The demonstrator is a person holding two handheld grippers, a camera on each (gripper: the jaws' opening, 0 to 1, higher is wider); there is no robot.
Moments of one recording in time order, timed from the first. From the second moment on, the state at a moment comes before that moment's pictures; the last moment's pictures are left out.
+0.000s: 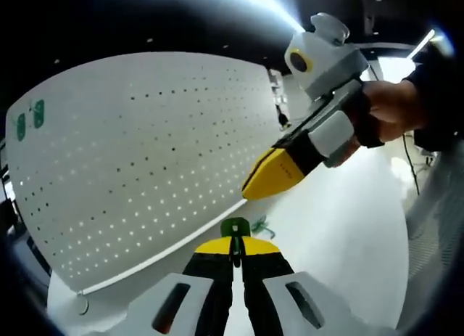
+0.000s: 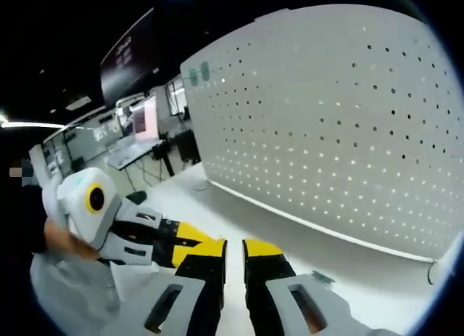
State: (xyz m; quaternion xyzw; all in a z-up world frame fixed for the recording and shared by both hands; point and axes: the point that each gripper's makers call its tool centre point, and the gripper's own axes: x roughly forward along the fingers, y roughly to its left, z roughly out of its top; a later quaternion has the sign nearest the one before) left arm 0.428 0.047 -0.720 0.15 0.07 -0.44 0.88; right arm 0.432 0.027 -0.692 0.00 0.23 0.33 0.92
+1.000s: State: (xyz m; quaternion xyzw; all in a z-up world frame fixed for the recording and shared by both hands) left arm 0.438 0.075 -0.657 0.09 0.04 -0.40 0.91; right arm 0.410 -0.006 -0.669 0.00 0.14 0.36 0.92
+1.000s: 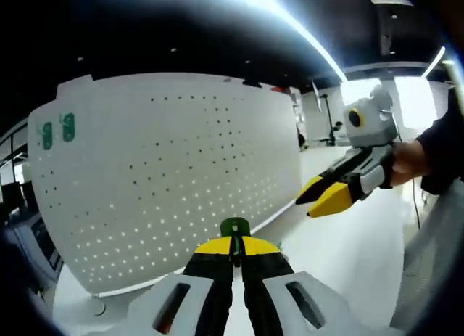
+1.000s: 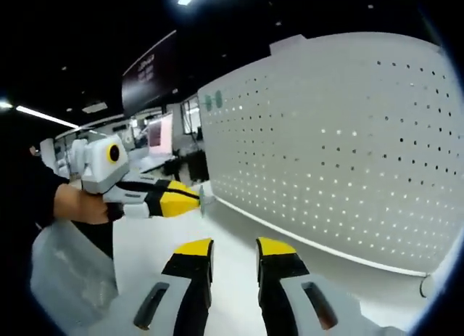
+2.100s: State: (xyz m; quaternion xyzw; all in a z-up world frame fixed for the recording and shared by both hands) left arm 0.561 0.165 -0.493 0.05 -0.04 -0.20 0.98; right arm 0.399 -0.029 -0.656 0.03 0.12 0.32 0.94
